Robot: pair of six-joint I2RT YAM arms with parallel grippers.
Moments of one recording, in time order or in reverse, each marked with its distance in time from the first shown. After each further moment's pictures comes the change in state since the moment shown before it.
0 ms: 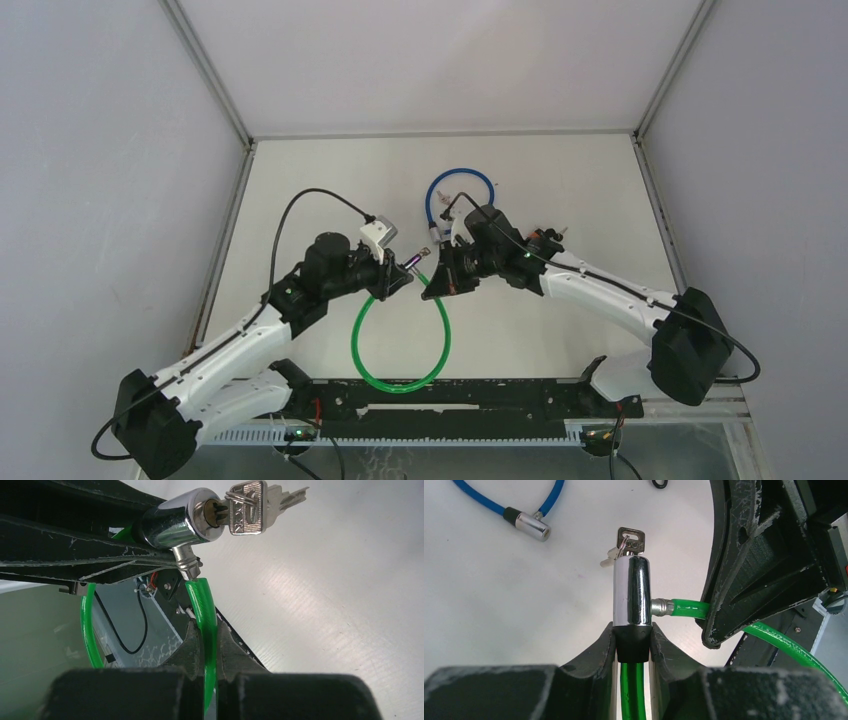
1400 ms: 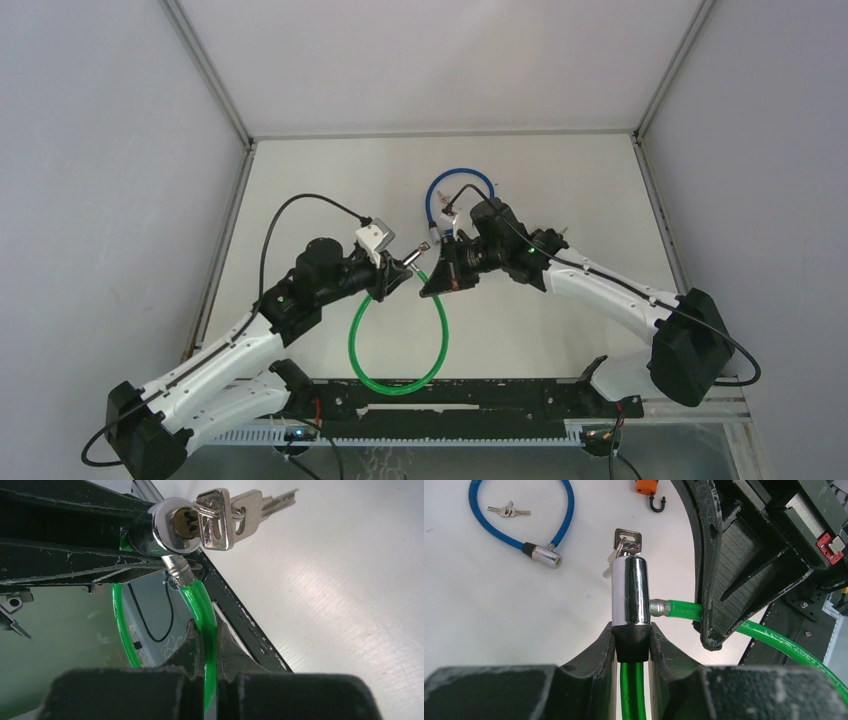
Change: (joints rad) left arm -0.053 -0.084 0.000 0.025 -0.043 0.061; right arm -0.039 -0.013 0.012 0.026 -0.118 0.055
